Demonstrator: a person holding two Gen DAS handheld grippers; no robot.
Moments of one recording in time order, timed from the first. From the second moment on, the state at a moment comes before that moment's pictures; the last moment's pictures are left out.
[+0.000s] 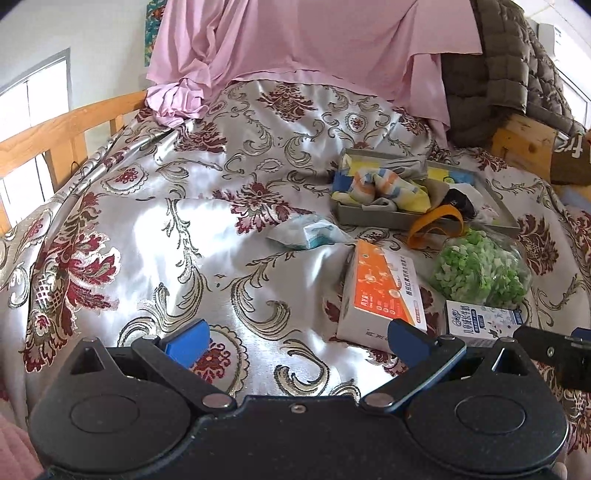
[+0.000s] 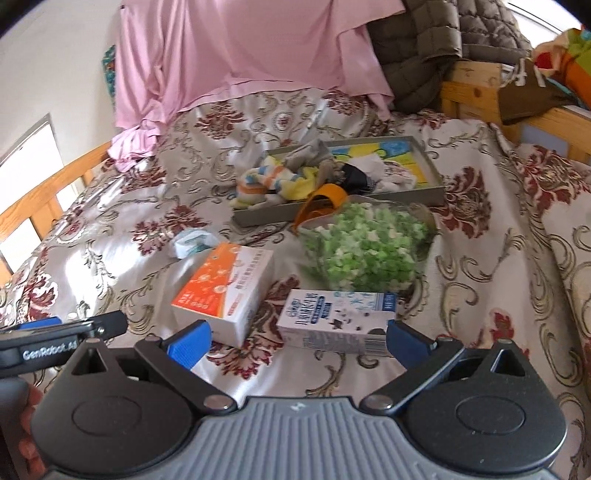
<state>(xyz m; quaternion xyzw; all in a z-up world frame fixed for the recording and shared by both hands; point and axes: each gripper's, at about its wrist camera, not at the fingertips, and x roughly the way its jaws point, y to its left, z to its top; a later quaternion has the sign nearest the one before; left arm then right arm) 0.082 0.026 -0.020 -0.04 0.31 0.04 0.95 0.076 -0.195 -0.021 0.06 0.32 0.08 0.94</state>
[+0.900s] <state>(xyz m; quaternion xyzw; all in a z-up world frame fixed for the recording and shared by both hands) 0.112 0.046 -0.011 -0.09 0.29 0.06 0.95 0.097 -0.187 -0.007 0.03 0.22 0.08 0.97</state>
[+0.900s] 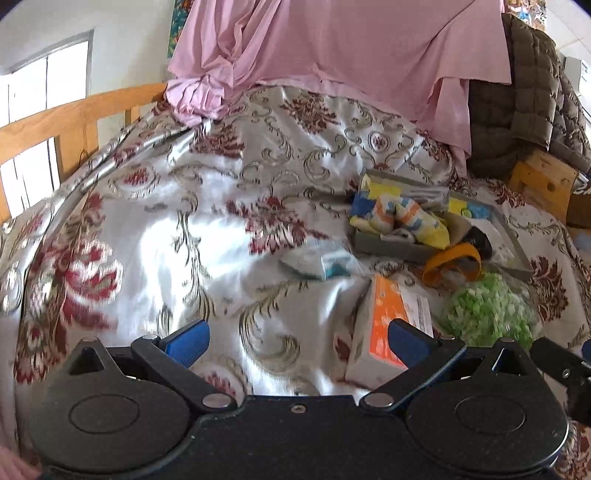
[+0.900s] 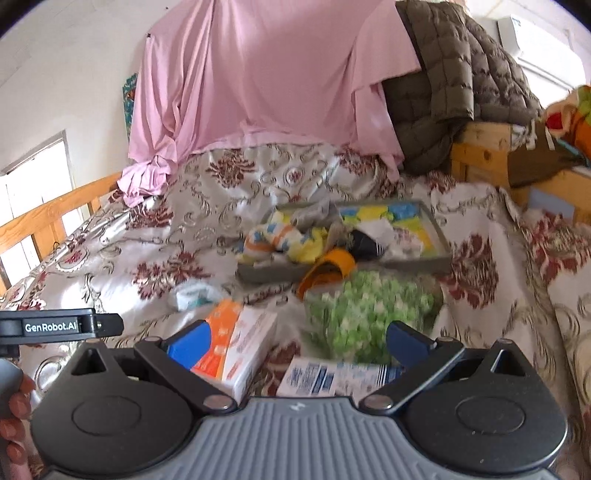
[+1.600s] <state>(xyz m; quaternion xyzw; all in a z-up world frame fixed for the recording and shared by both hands) 0.234 0.054 -0.033 -0.03 0.30 -0.05 0.95 0.208 -0.181 -0.027 0.02 0.21 0.09 0.97</state>
